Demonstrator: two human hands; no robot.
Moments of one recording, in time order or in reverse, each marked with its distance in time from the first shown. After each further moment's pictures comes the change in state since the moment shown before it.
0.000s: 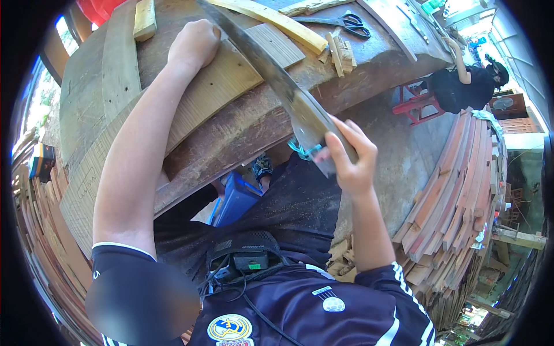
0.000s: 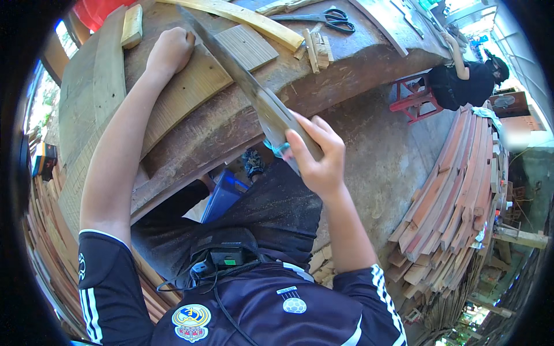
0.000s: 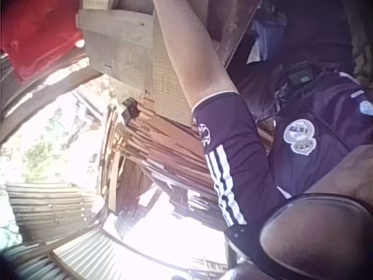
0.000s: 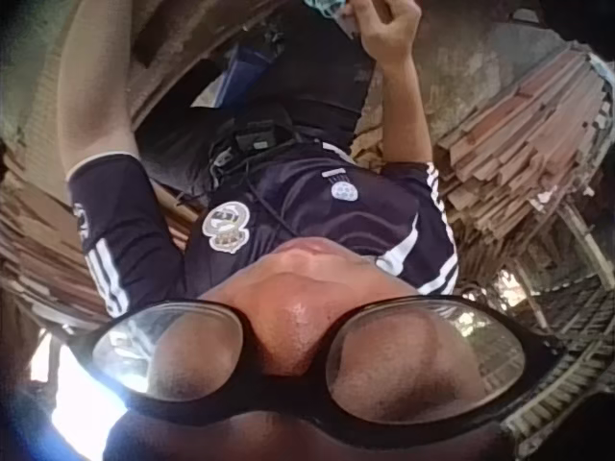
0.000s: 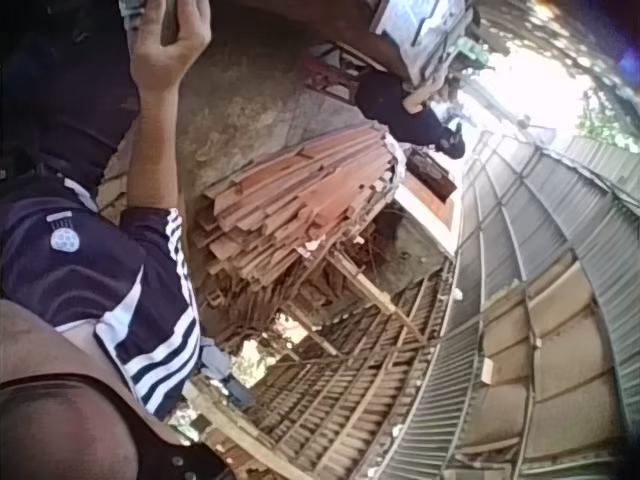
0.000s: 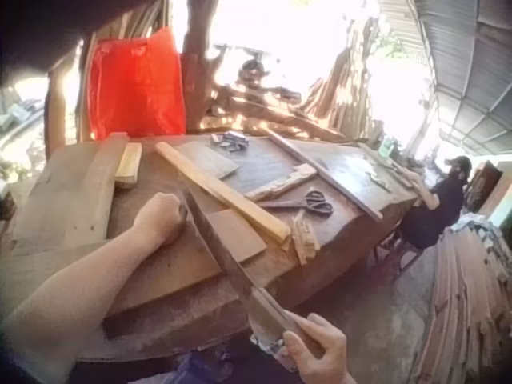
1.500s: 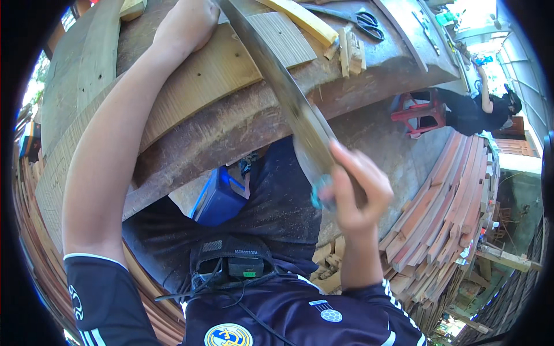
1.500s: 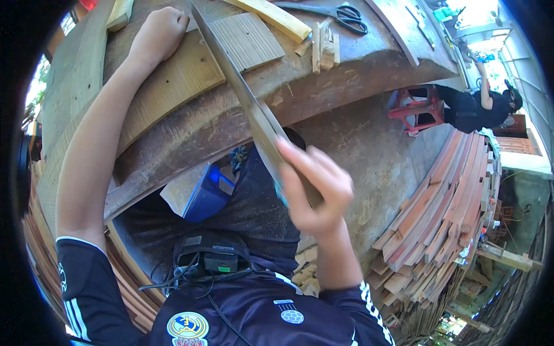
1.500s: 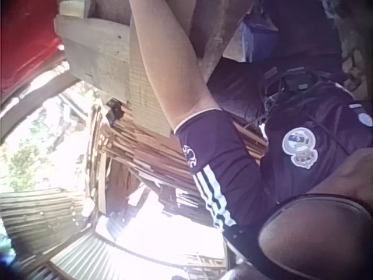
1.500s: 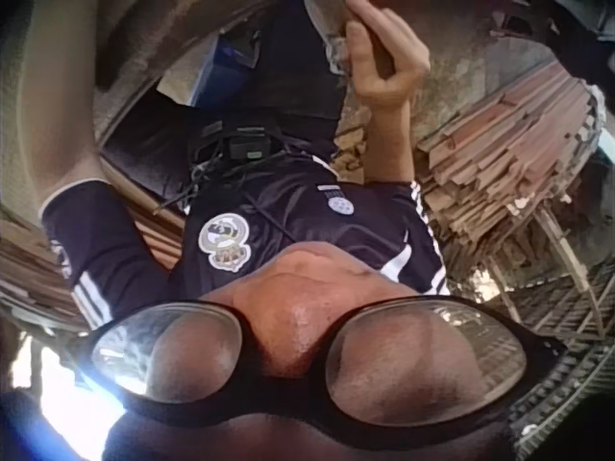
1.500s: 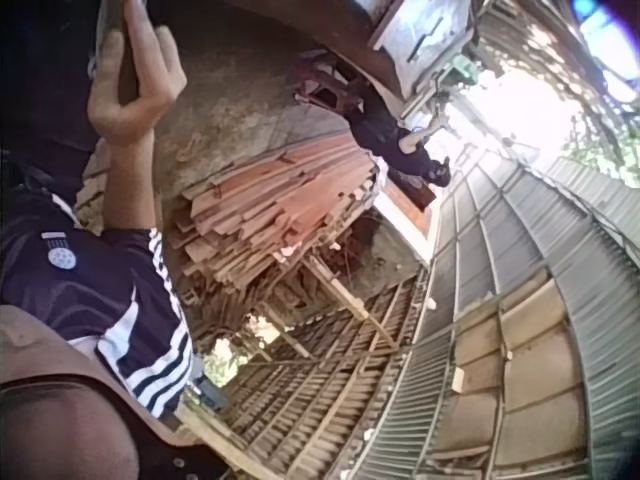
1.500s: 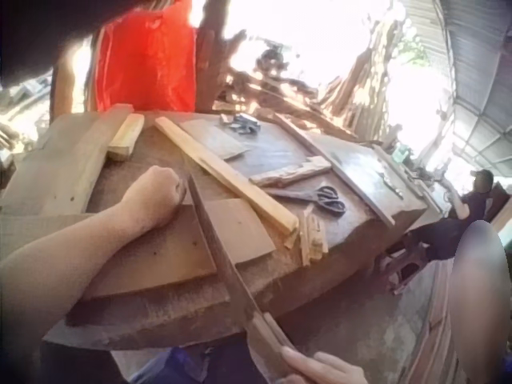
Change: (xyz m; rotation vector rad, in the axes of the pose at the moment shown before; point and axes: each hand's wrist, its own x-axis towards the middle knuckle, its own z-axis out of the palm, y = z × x) left_hand -0.008 0.010 0.000 0.205 0.030 0.135; right_hand -0.003 -0.011 -0.008 -0.387 -0.136 -0.282
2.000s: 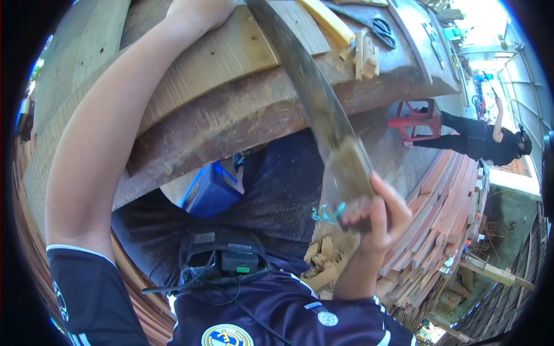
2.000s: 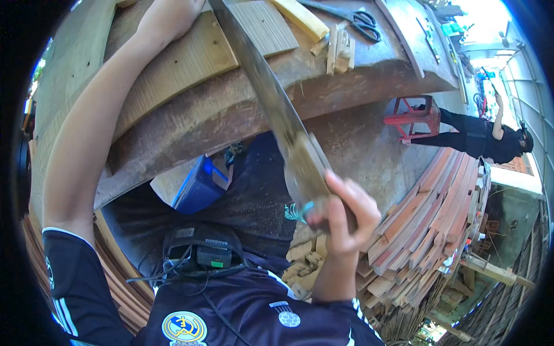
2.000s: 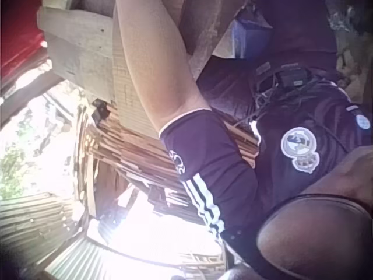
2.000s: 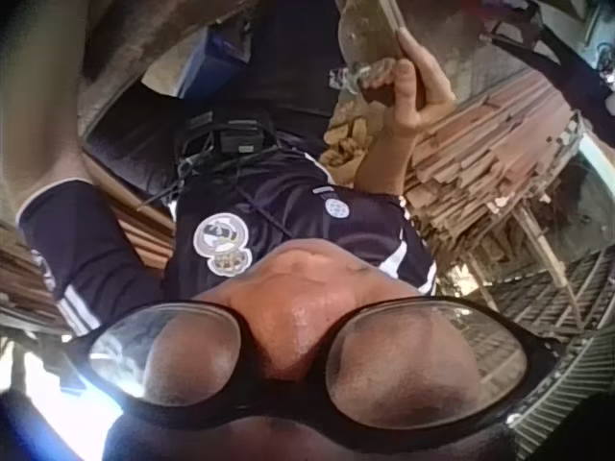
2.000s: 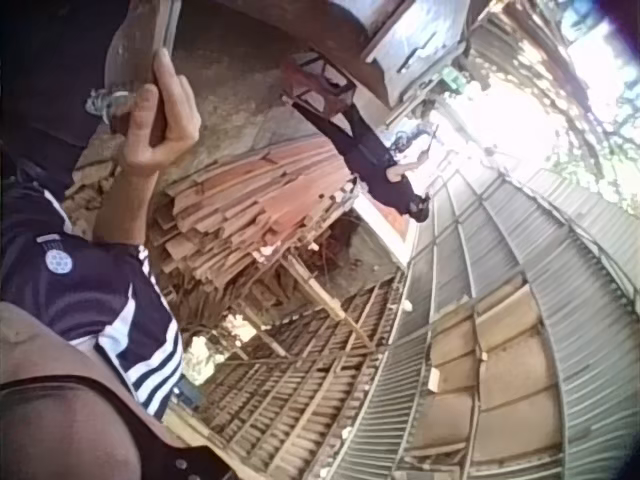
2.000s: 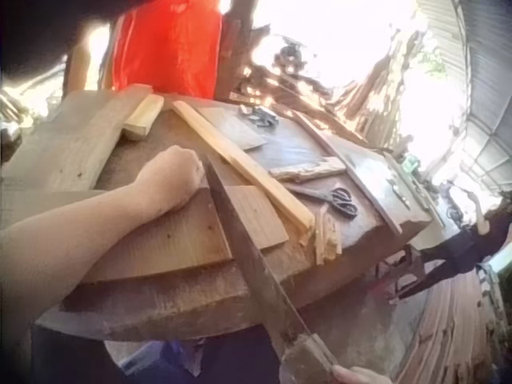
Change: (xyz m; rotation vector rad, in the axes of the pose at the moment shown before) left_hand -0.001 0.010 -0.009 -0.109 0.063 -0.131; right_hand -0.040 -0.007 -0.041 0.356 0.108 0.296
